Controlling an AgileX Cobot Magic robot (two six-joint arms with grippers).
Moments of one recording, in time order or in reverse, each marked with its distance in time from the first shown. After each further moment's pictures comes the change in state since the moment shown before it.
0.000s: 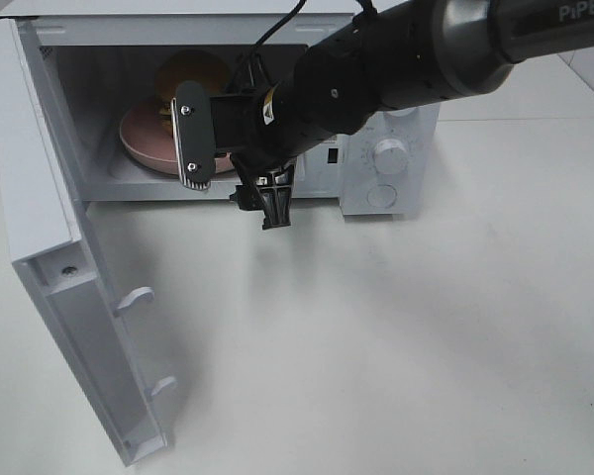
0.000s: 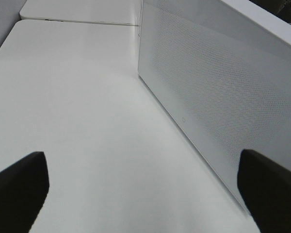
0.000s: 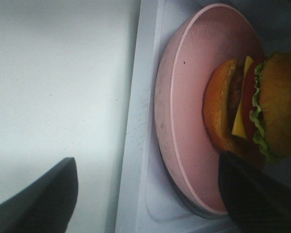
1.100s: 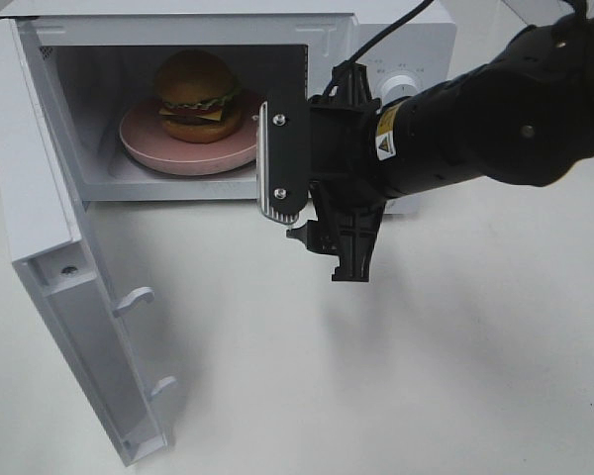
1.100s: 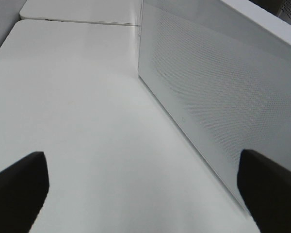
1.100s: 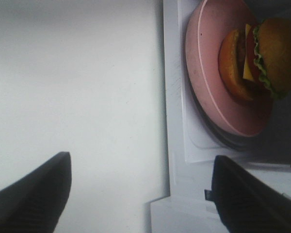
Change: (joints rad) left arm 0.000 0.000 0.000 0.000 0.000 0.000; right arm 0.001 -0.400 0.478 -0.002 -0.096 0.213
